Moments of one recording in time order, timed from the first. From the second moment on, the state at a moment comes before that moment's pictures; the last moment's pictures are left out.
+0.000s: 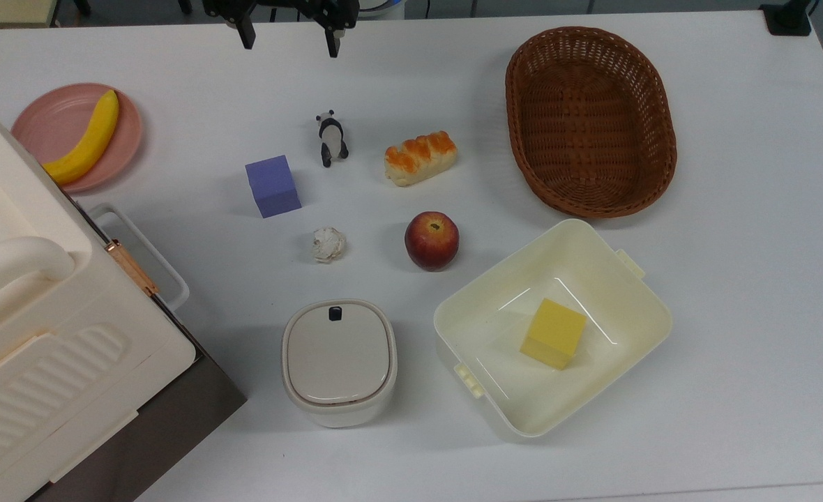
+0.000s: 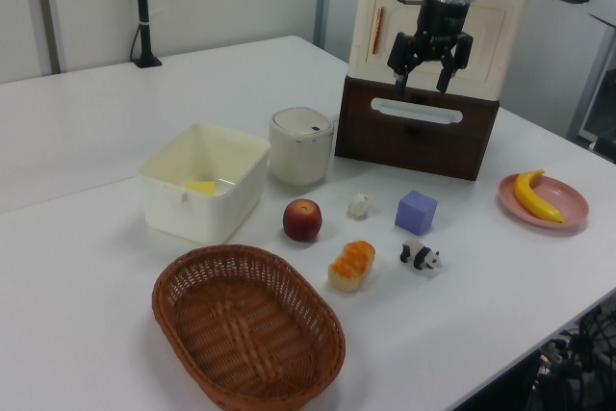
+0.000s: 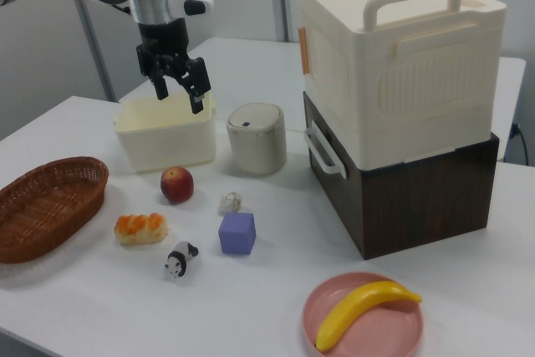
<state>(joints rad) 0.08 0.06 -0.16 -1.54 0.05 1.63 0.07</state>
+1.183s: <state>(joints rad) 0.08 0.03 -0.15 -1.56 0.05 1.63 0.07</state>
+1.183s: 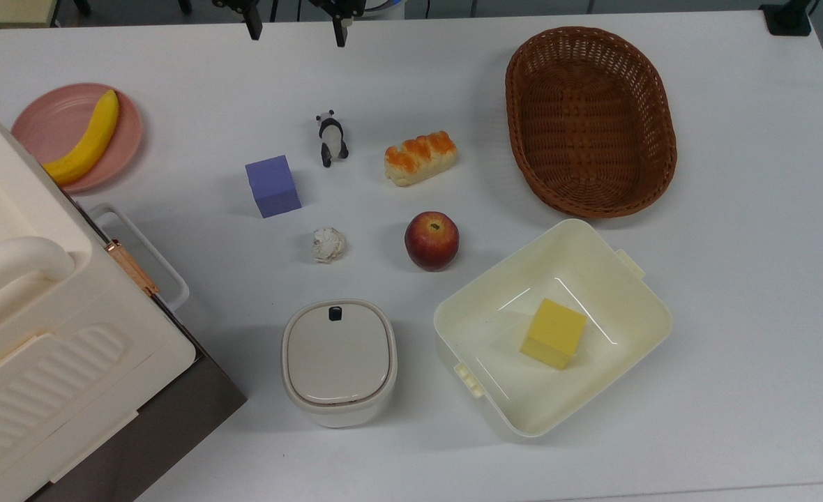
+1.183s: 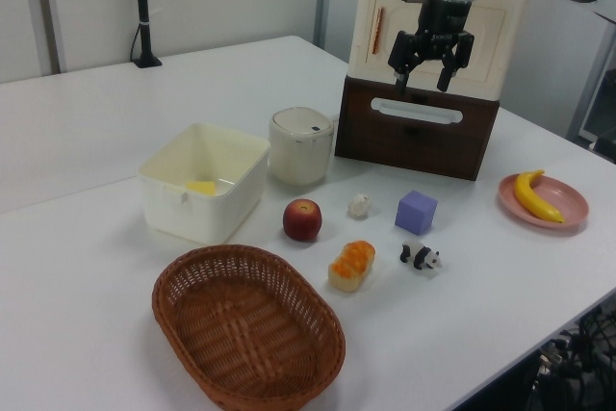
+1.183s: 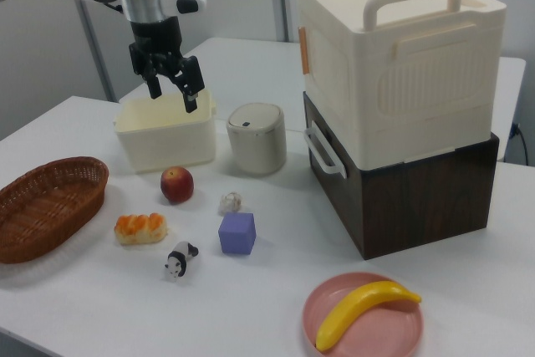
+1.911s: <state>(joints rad) 0.08 0.04 -0.15 -1.56 0.05 1.59 0.07</state>
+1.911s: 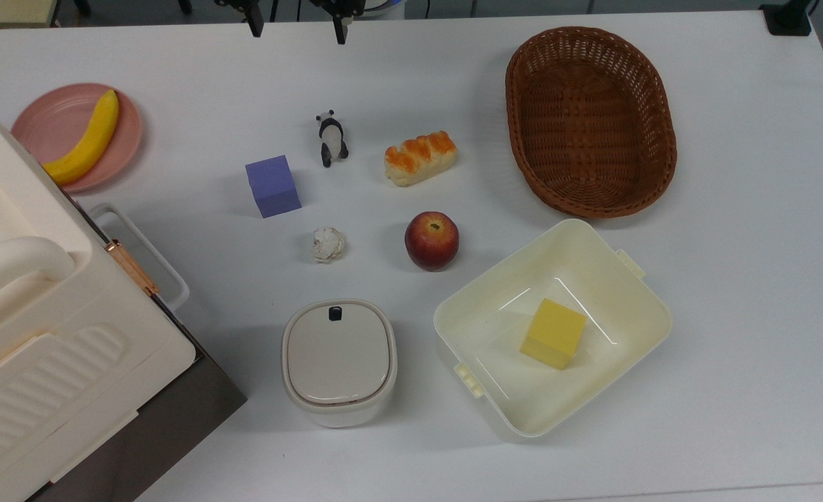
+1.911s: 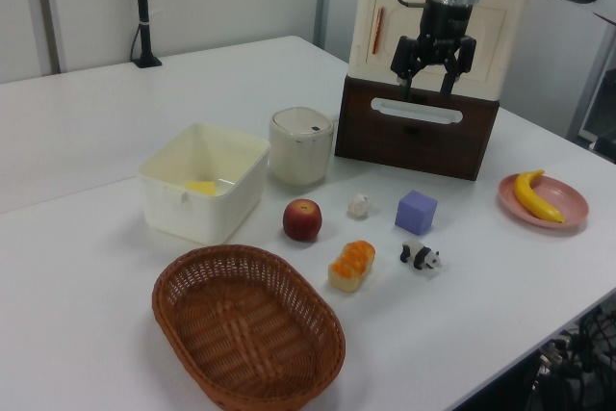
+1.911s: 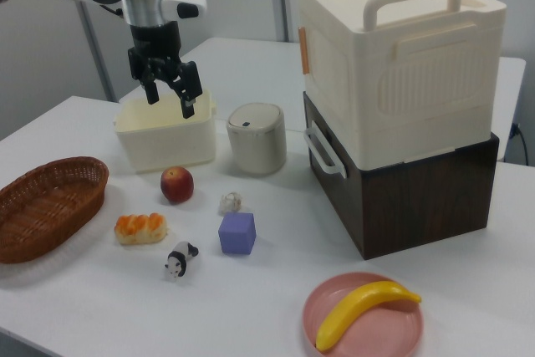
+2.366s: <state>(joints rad) -0.03 0.04 0.00 -1.58 0.05 1.59 0.07</state>
